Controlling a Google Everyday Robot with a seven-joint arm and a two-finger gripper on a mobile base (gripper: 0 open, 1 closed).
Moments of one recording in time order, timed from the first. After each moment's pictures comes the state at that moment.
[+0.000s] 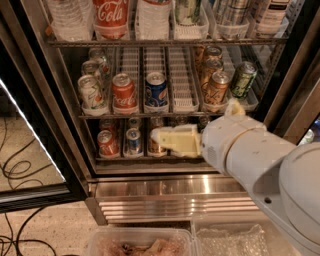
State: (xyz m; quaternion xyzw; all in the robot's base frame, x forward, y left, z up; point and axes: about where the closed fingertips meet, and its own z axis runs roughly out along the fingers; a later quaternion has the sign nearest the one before) arm 0.462 -0.080 0.926 -0.20 0.79 0.08 0.57
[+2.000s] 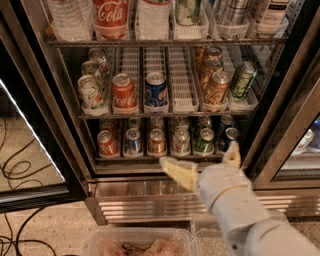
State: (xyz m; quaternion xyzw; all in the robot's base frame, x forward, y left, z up) arm 0.461 -0.108 0.832 -0.09 0.77 0.06 0.62
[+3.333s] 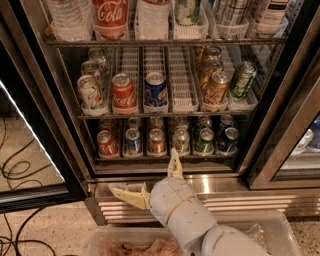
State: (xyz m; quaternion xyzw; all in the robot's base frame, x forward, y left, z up) arm 0.445 0.028 0.791 -0.22 0.72 0.18 0.64
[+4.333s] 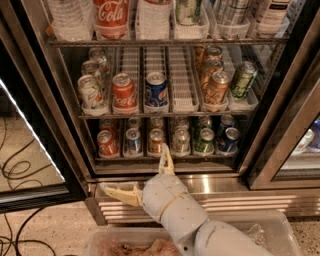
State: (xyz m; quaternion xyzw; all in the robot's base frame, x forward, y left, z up) arm 0.453 0.046 0.794 -0.23 0.69 0.20 0.65
